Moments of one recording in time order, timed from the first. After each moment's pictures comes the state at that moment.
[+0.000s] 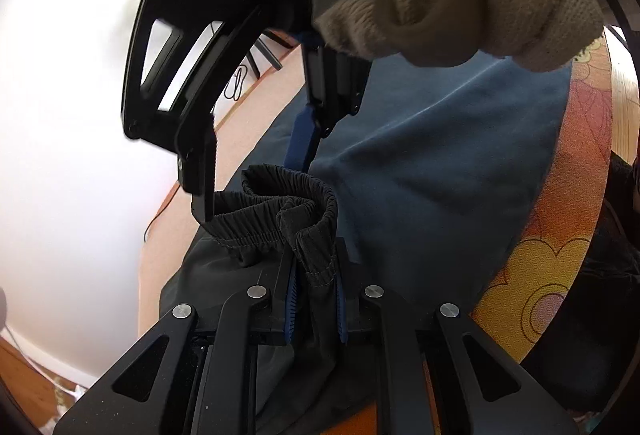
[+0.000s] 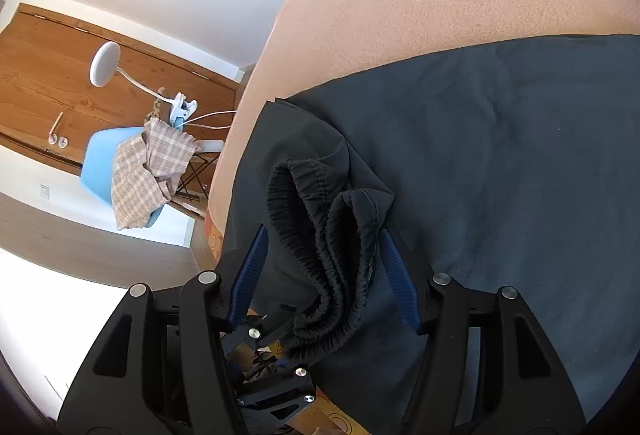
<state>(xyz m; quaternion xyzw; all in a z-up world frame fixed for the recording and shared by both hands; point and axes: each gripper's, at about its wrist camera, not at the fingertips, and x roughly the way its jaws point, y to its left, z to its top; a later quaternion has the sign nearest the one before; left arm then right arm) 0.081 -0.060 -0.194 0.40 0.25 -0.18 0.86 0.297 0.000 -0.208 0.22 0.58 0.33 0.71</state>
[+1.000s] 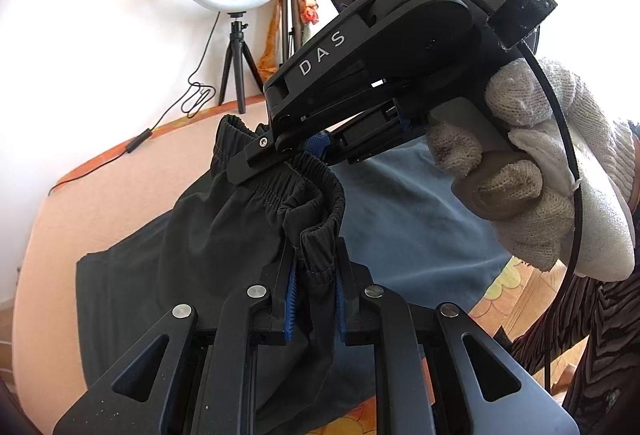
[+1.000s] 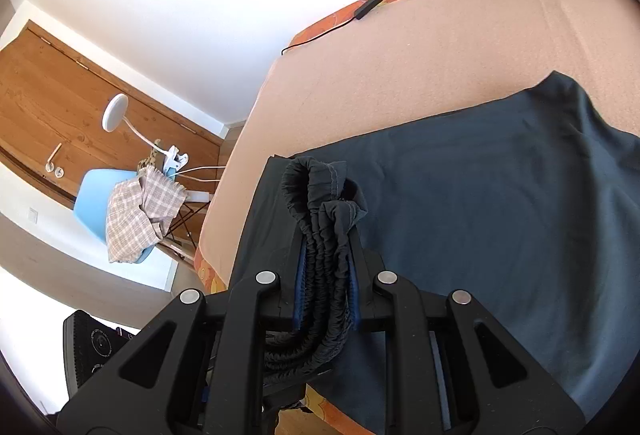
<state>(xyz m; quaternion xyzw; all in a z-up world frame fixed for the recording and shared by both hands) 0.072 -0.096 -0.099 0.12 0.29 -0.30 0.90 0.276 -0.100 -0.149 0.24 0.49 0.27 0.79</state>
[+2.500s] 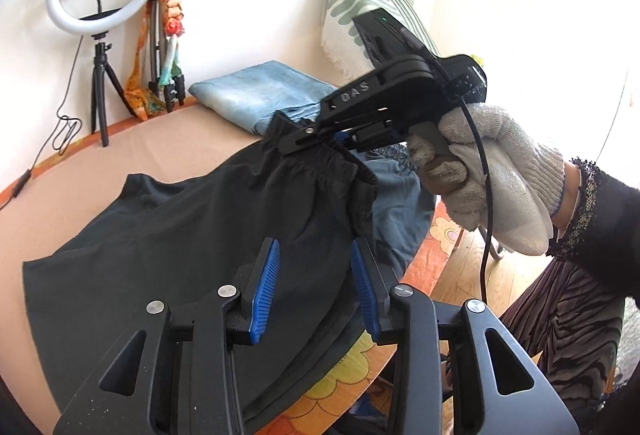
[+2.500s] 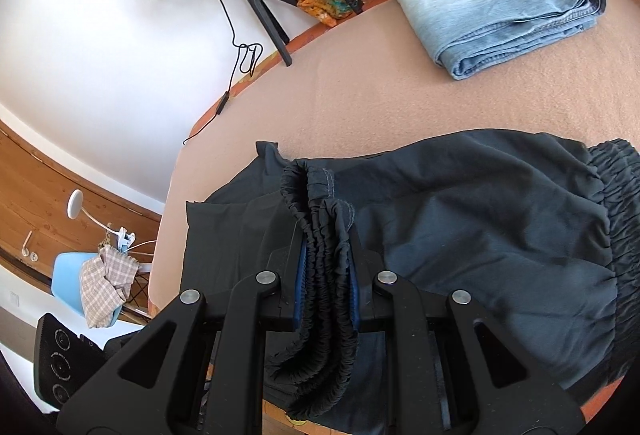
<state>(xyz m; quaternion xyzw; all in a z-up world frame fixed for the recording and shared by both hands) 0.101 -0.214 -0.094 0.10 0.31 -0.43 0.84 0.212 -0.353 -0.157 0.31 0.45 0.11 0.83</state>
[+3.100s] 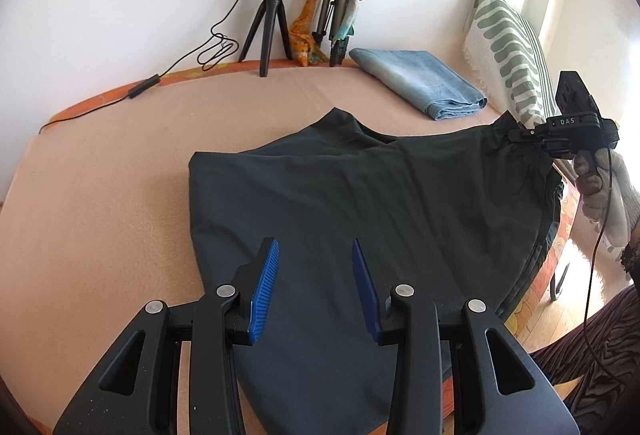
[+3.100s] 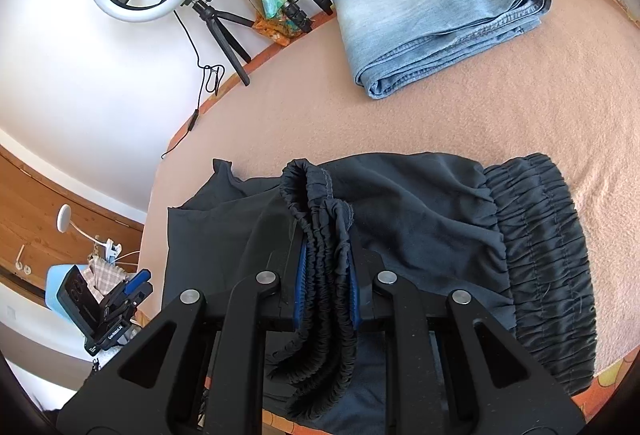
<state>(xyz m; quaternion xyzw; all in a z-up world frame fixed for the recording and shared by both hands) 0.176 -0.088 -0.134 0.03 0.38 -0.26 0.89 0.197 -0.414 -0.161 0.31 0.46 0.08 0.83</state>
